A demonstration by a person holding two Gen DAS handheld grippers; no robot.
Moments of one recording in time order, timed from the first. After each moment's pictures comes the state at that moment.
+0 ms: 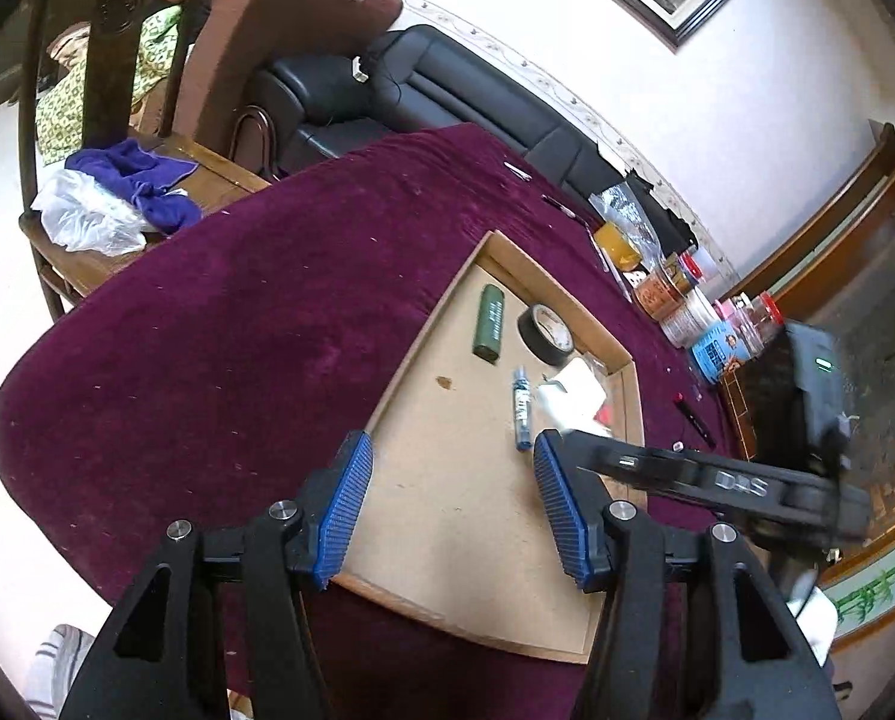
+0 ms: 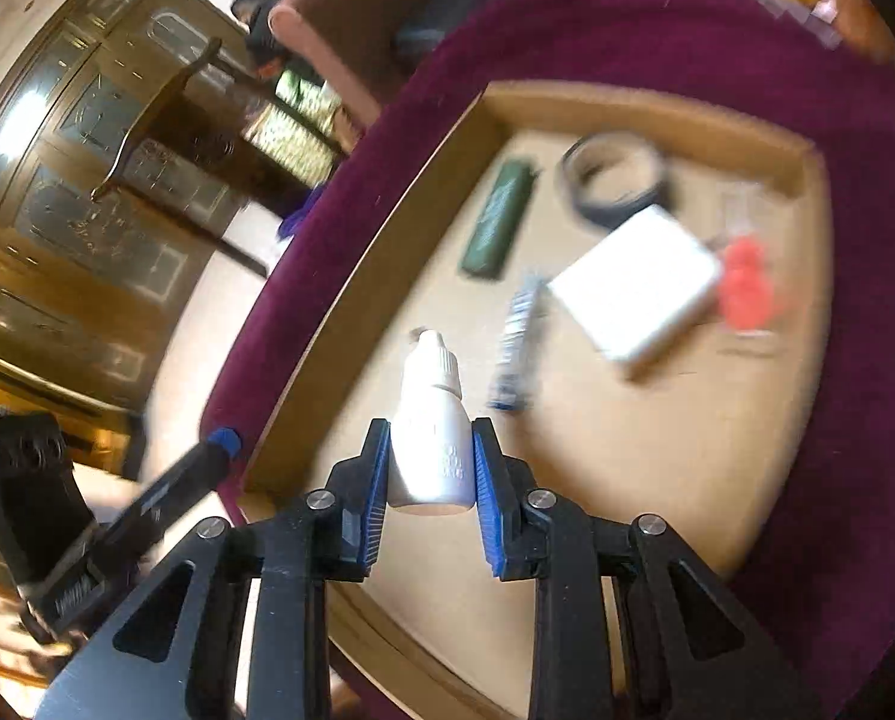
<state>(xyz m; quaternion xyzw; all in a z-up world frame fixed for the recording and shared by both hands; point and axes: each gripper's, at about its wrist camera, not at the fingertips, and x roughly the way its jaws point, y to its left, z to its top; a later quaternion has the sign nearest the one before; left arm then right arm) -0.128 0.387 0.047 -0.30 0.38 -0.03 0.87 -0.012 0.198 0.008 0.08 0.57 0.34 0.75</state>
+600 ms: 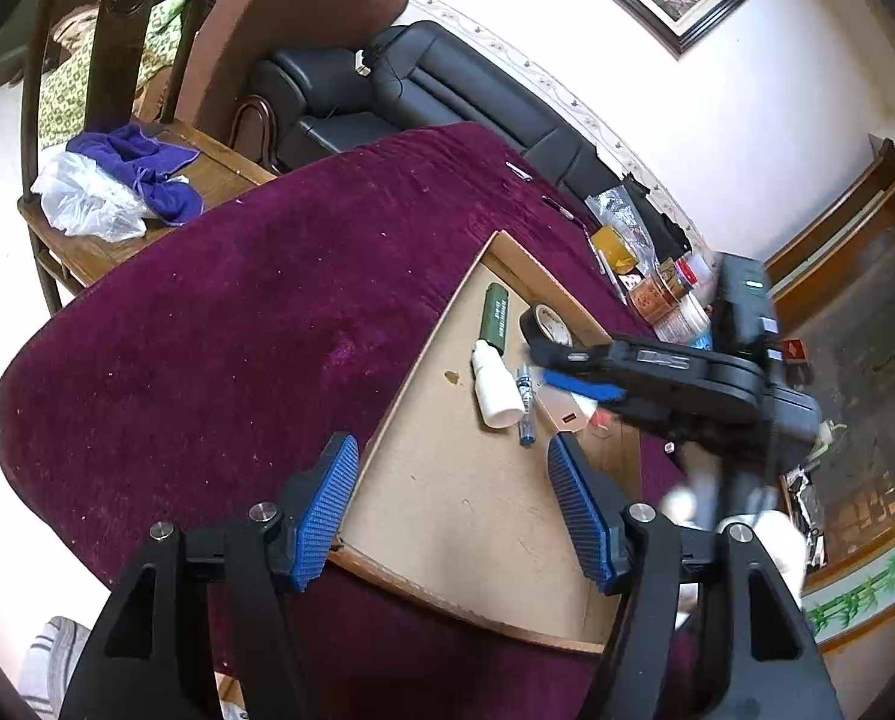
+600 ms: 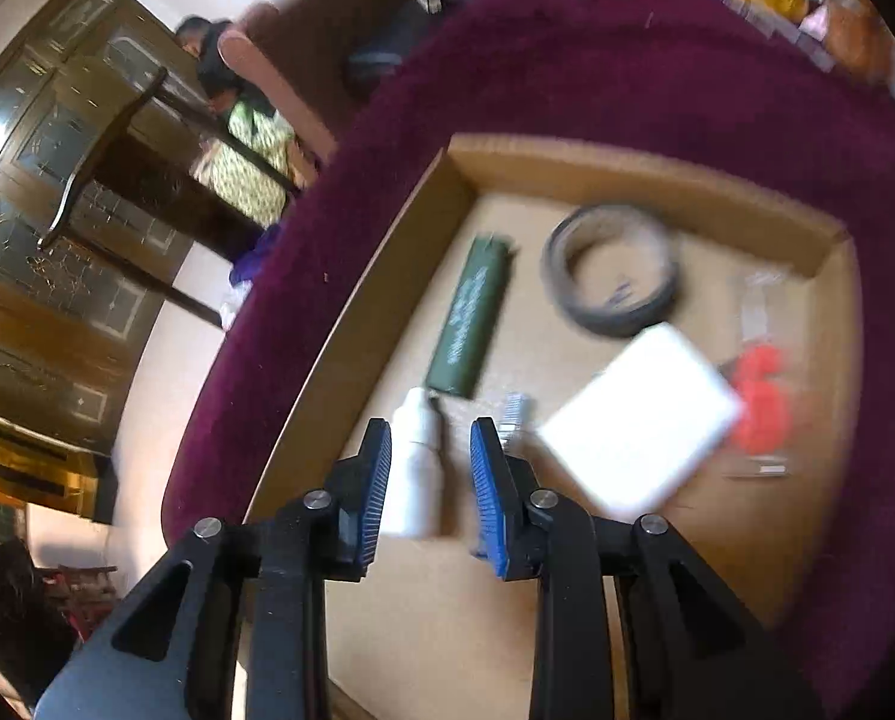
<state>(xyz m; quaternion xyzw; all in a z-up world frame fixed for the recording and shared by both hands) -0.133 0.398 0.043 -0.31 0.38 -0.04 0.87 0.014 0.206 0.021 0.07 0.53 0.27 0.80</state>
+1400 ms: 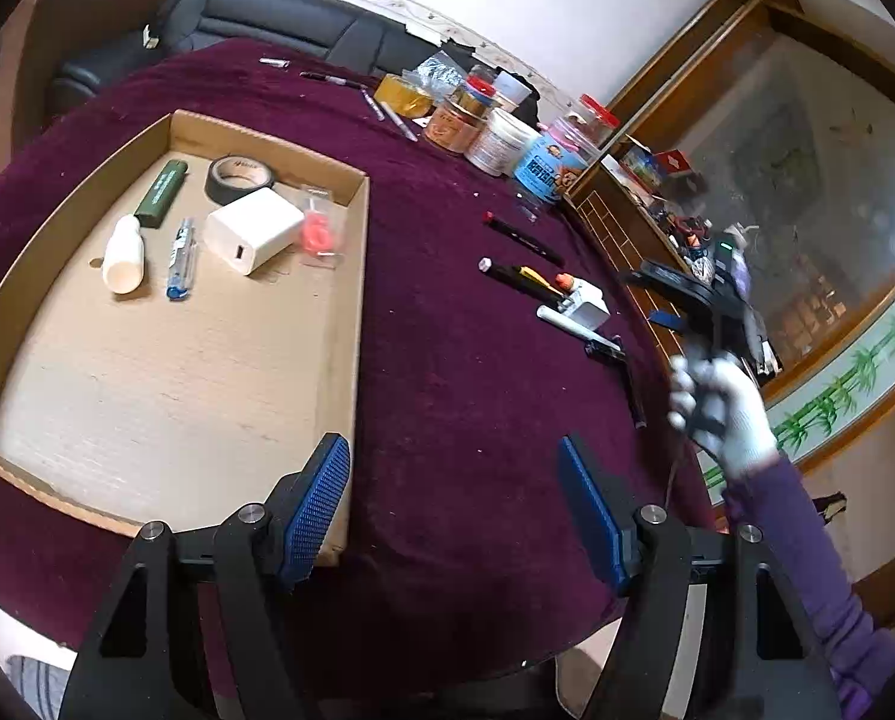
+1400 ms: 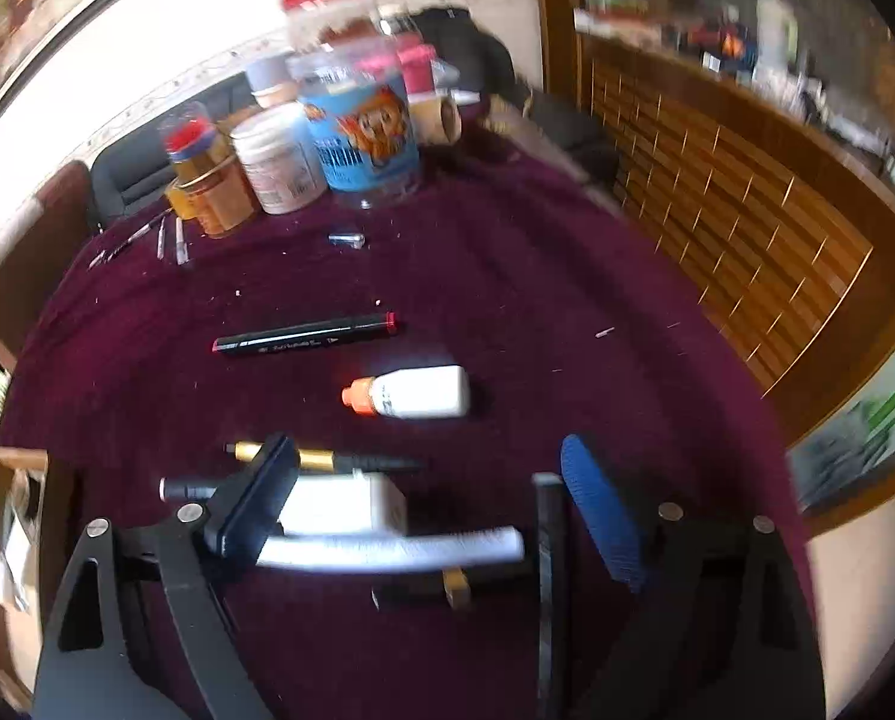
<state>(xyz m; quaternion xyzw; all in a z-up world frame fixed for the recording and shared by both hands) -0.151 0.209 0.077 -0.19 0.43 -0.24 0.85 0.011 -0.194 0.046 0.13 0.41 -0.10 0.90</state>
